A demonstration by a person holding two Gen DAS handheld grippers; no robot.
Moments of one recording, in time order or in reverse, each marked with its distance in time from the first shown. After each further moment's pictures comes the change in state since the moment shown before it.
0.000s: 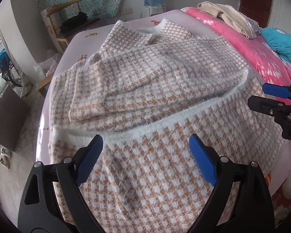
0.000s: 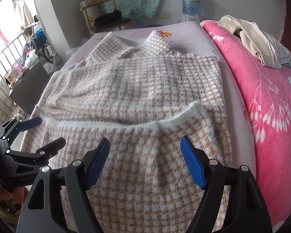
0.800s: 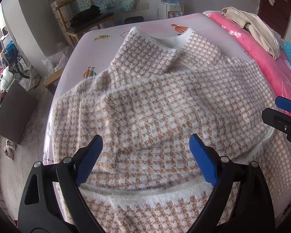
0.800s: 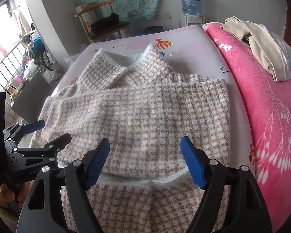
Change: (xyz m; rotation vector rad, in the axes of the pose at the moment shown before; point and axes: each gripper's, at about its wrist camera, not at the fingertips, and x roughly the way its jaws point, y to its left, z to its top) left arm 0.042 0.019 0.078 -0.094 0.059 0.079; right arm 0.031 -0.016 0.075 0.031 0.007 0.036
